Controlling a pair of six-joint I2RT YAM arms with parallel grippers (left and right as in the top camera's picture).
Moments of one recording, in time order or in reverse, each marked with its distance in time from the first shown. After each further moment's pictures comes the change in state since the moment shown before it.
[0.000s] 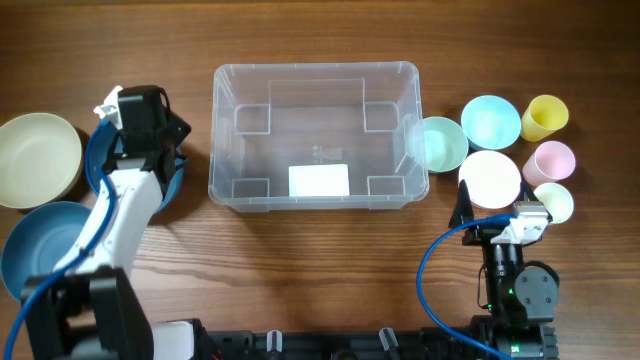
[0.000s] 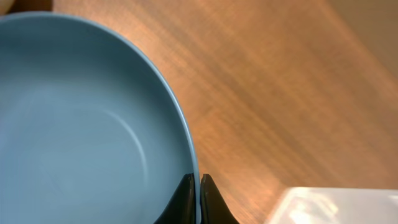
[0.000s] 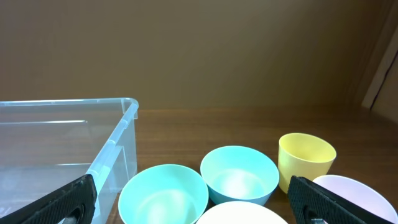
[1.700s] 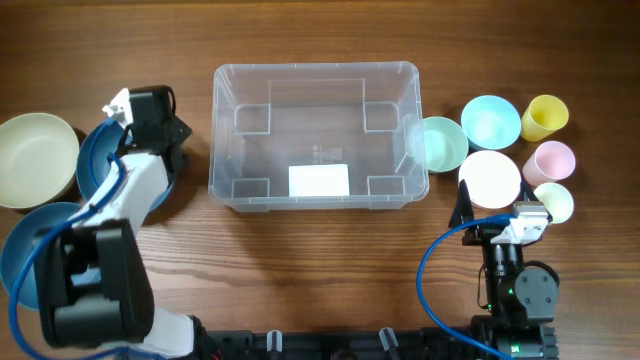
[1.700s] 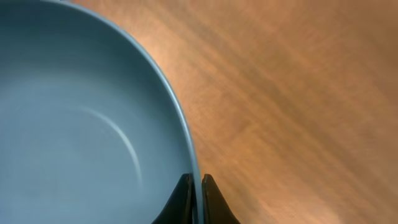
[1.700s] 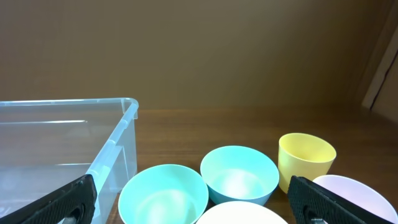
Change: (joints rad) left arm 0.003 0.135 0.019 0.085 -0.078 0.050; right arm 0.000 0.000 0.000 0.000 0.000 0.000
